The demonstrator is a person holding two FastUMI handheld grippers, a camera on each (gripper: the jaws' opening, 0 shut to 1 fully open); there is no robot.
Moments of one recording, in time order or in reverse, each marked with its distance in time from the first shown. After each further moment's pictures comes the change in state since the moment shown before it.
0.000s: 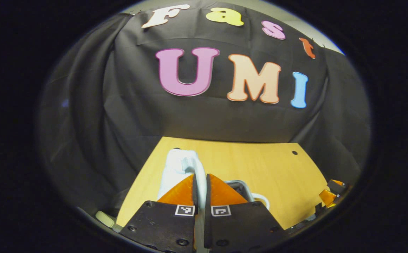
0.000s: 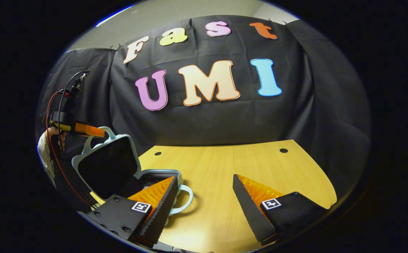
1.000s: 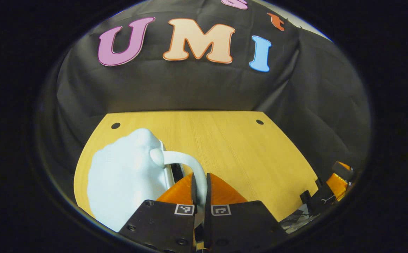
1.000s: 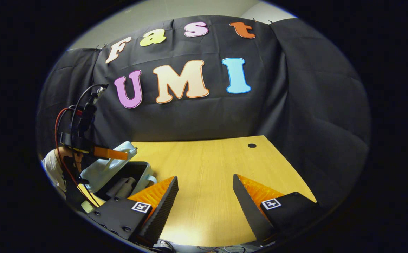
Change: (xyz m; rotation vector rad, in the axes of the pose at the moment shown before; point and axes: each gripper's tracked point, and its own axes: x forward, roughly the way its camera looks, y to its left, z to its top) left arm 0.080 -0.178 -0.125 0.074 0.226 -0.238; right arm -0.052 -0.111 -0.013 0.003 0.022 -0.165
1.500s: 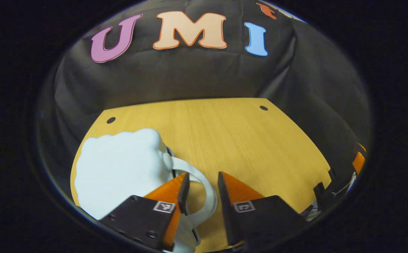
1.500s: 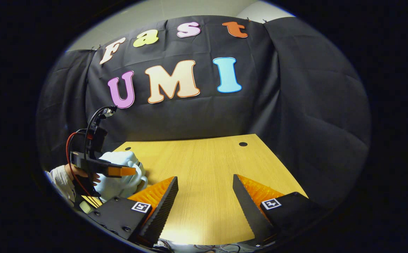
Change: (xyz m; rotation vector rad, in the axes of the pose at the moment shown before) left arm 0.029 -0.019 -0.027 0.038 -0.017 0.047; right arm -0.004 -0.030 0.001 0.014 -0.005 -0.032
